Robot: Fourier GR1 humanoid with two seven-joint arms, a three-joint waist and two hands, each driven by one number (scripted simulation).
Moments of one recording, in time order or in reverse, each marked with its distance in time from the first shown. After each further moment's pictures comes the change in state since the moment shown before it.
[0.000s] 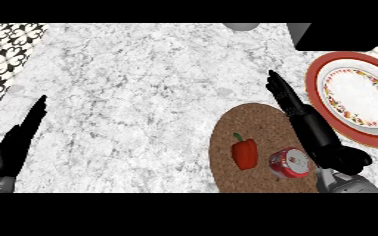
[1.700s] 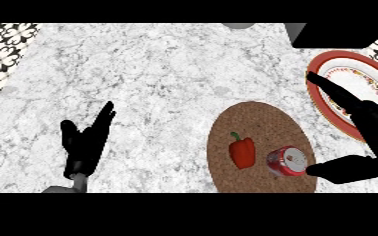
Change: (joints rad) left arm -0.016 -0.367 -0.076 -0.086 0.130 -0.010 0.199; right arm 0.025 -0.337 -0.100 -0.234 0.346 0.141 0.325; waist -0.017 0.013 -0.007
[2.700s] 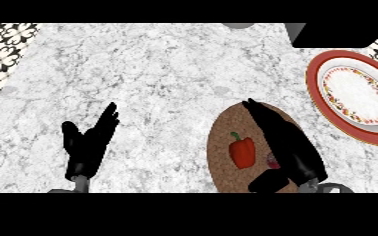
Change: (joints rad) left arm 0.023 -0.048 0.032 -0.039 -0.044 -0.044 0.034; right arm -0.040 0.337 0.298 0.086 0.382 0.080 0.284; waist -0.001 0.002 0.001
